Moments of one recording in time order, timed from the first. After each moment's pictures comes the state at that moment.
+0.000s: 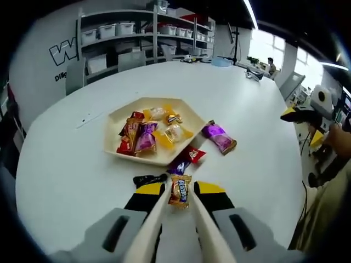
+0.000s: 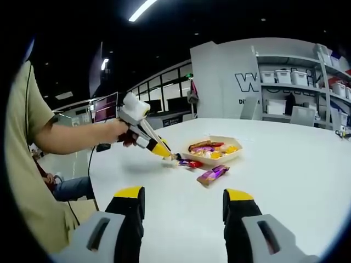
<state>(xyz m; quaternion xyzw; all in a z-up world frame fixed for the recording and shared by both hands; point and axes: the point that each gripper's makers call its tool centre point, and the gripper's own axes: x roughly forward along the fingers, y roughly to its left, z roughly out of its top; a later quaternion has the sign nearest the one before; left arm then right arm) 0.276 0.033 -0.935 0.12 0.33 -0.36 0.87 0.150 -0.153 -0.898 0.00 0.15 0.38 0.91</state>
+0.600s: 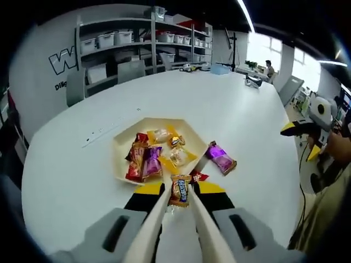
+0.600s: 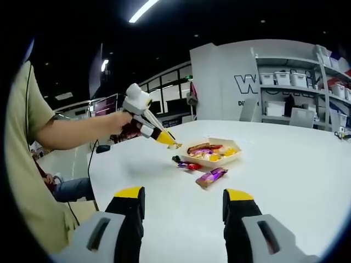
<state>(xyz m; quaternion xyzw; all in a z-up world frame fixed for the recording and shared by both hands) 0.300 0.019 -0.895 0.12 0.30 -0.37 0.87 0.149 -0.157 -0.891 0.00 0.14 0.37 0.92</state>
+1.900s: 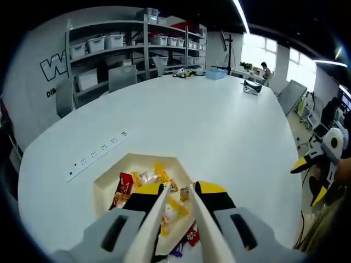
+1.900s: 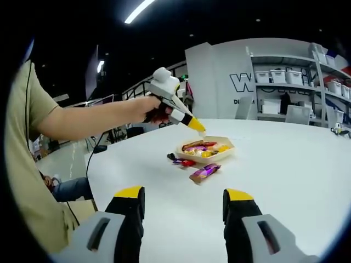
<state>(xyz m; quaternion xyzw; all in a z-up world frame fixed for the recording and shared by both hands) 0.355 -0.069 -0.877 0.12 0.29 -0.39 0.86 0.148 -0.173 -0.896 0.01 0.15 0.36 0.92</state>
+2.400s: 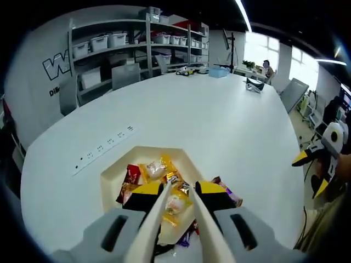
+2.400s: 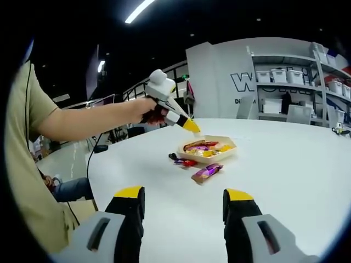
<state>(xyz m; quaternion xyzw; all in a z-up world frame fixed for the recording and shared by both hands) 0.349 -0.039 -0.881 0.13 0.29 -0.38 0.87 0.148 -0.166 -0.897 0.01 0.15 0.37 0.92</state>
